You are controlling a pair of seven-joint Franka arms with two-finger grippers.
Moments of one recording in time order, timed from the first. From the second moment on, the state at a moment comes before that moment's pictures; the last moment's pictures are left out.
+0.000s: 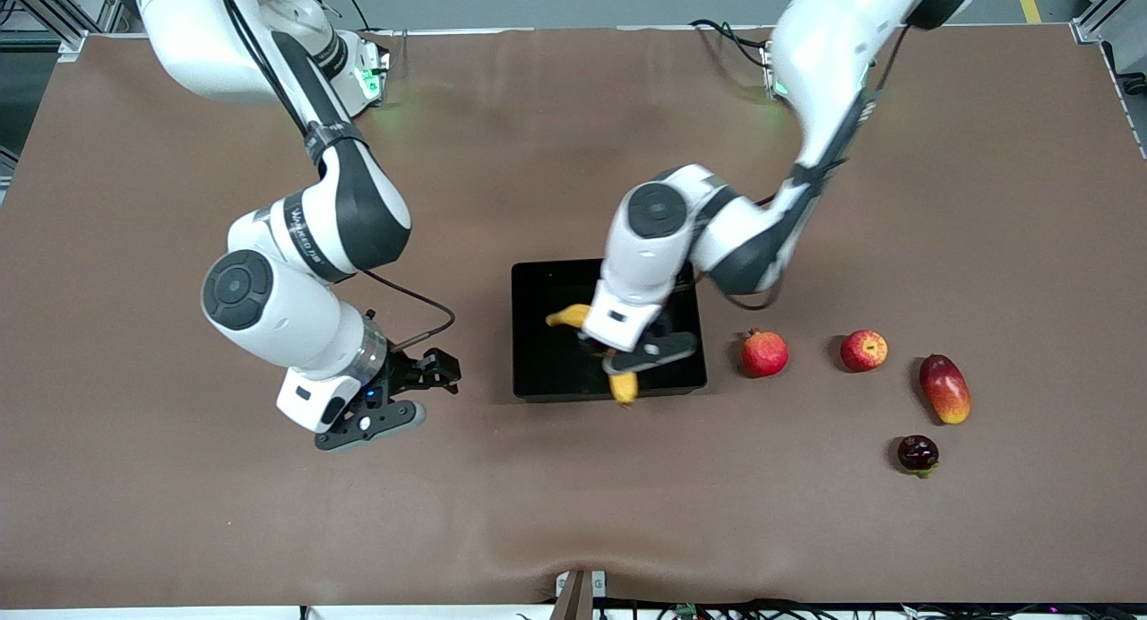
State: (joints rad) left arm -0.43 0.64 -0.26 -1.41 0.26 2.26 -1.10; right arm 0.38 0.67 0.00 -1.19 0.18 2.02 0.02
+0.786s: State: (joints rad) left arm -0.12 0.46 -0.26 -1.57 0.13 1.97 -0.65; right arm 0.49 0.75 0.00 -1.30 0.18 2.03 0.03
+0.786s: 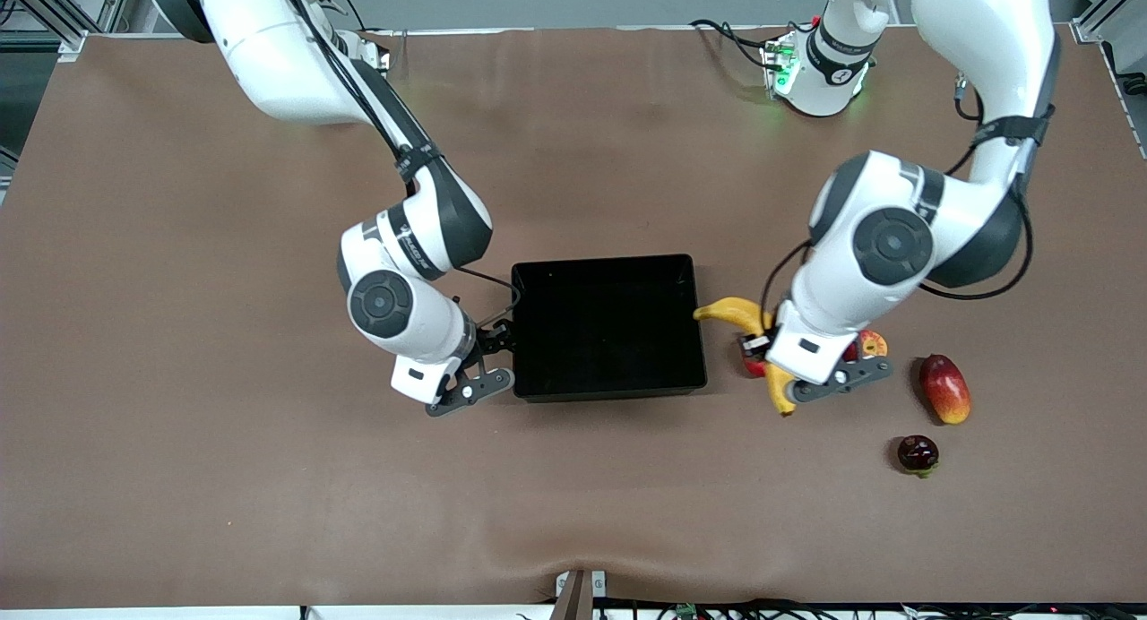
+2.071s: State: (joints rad) left arm 0.05 0.48 -0.25 -2.12 0.28 2.45 -0.47; right arm 0.60 0.78 0.00 -1.37 0.20 2.07 0.25
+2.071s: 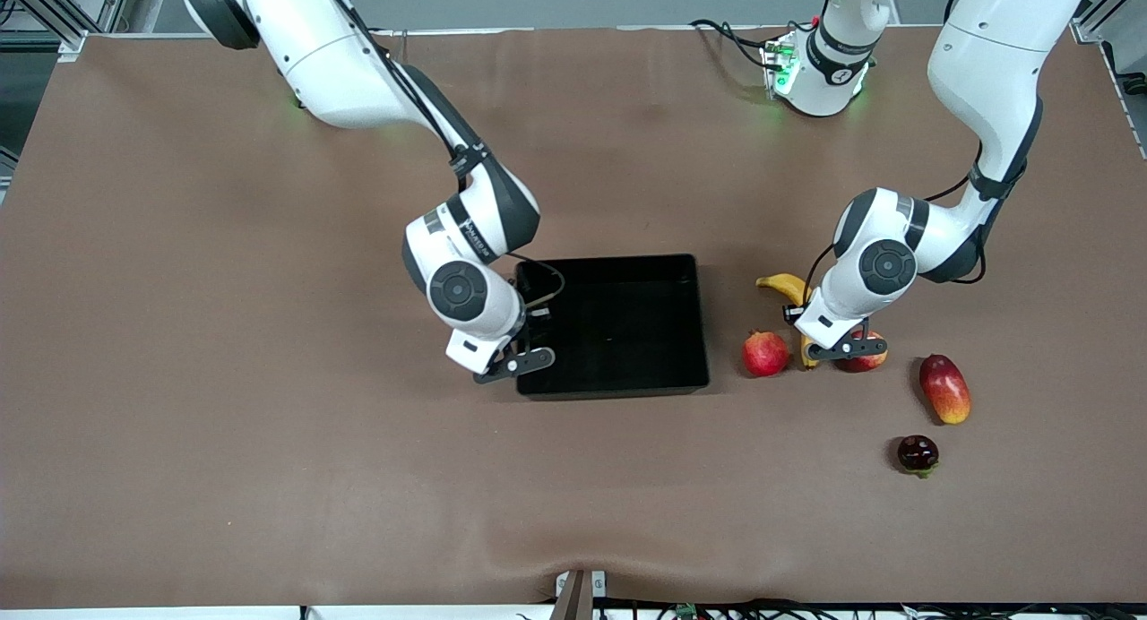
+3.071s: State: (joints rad) left arm 0.09 0.34 -0.25 -1.63 0.28 1.89 -0.48; right arm 0.47 0.69 -0.03 -1.35 0.20 1.97 0.27
